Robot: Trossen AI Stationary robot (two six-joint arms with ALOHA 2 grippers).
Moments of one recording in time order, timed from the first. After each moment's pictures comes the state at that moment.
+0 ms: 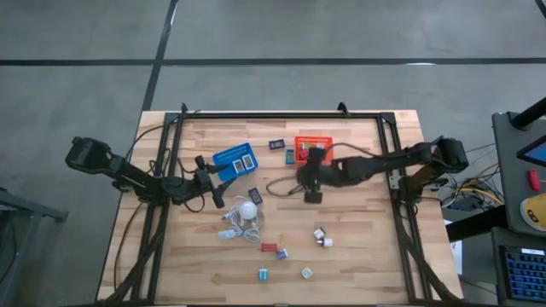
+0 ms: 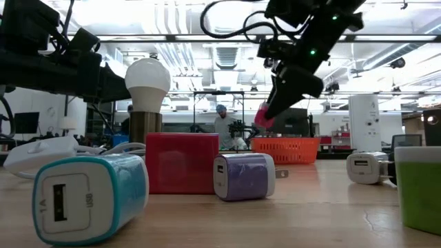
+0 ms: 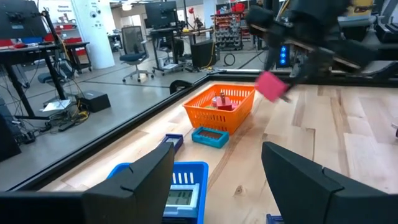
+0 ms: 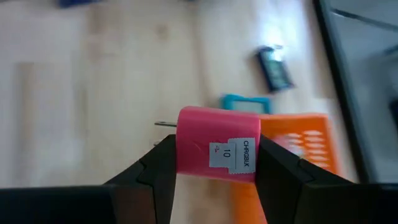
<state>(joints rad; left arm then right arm) -0.22 1.24 0.01 1.13 -0.69 0.03 -0.01 1.55 0.97 -0.37 0.40 -0.08</state>
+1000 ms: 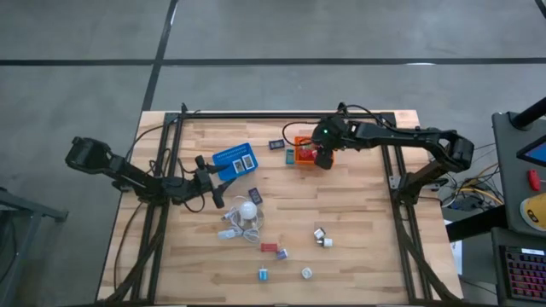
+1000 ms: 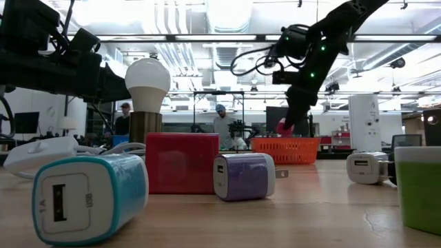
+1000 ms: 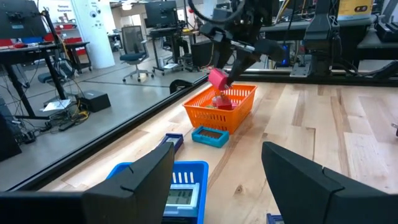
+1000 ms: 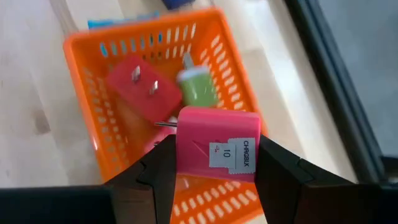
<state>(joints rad) -0.22 1.24 0.01 1.13 -0.69 0.03 -0.46 1.49 0.92 -0.45 0.15 -0.16</state>
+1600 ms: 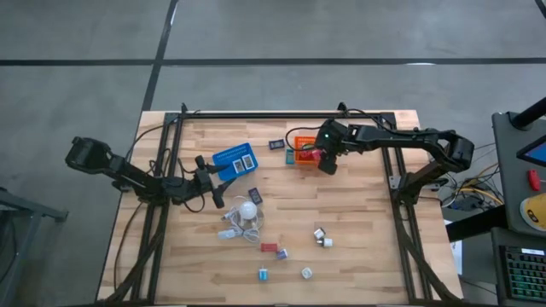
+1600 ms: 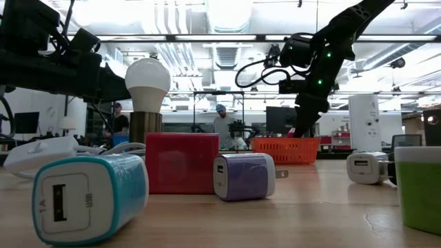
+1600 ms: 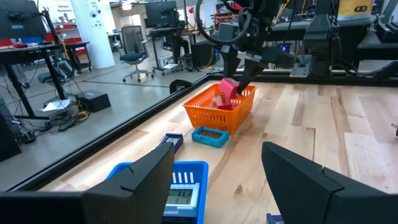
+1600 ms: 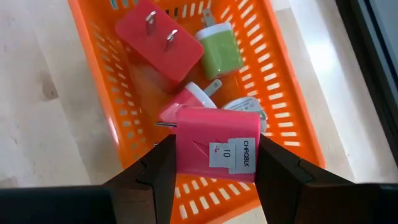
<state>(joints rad) -0.22 1.24 0.01 1.13 -0.69 0.03 -0.46 1.49 0.86 -0.46 0.11 -0.14</state>
